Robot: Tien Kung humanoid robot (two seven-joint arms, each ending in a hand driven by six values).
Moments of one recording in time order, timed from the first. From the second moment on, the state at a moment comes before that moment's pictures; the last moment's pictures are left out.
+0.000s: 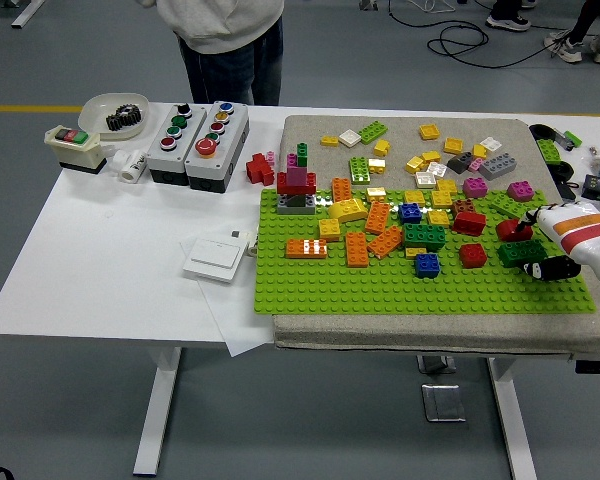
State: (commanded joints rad) left arm -0.24 0.09 -0.54 -0.32 1.08 0.07 0.45; right arm 0.51 -0.48 0.96 0.93 -2.27 -0.17 0.13
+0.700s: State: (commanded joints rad) left arm -0.24 0.09 -0.54 -0.32 1.07 0.07 0.45; right arm 0.54 -0.46 0.95 0.86 -2.27 -0.16 0.13
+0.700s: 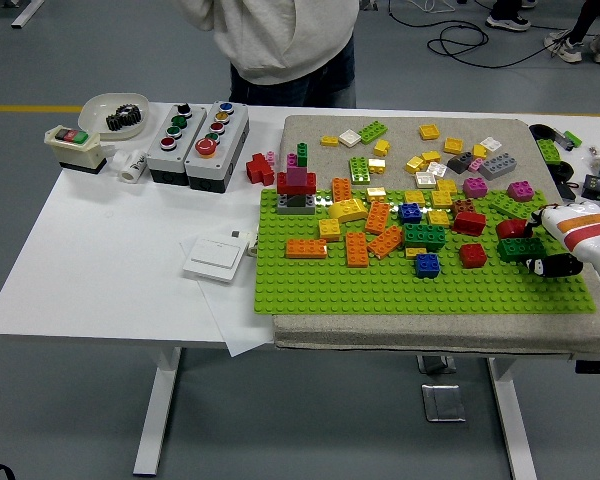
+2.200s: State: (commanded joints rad) left arm -0.25 0.09 -0.53 -0.32 1.06 0.07 0.45; right arm 0.53 -0.48 0.96 0.89 -2.27 -0.21 0.19
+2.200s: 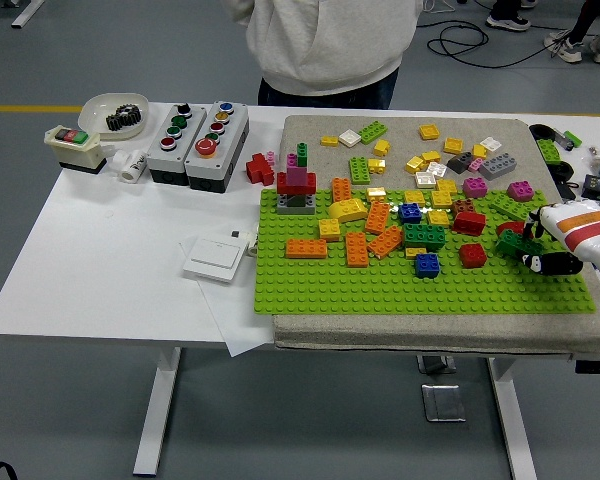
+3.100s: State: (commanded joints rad) left arm -0.24 0.09 -0.54 -0.32 1.09 0.06 0.45; right arm 0.36 -0.57 0.96 1.27 -2.27 -0.24 0.18
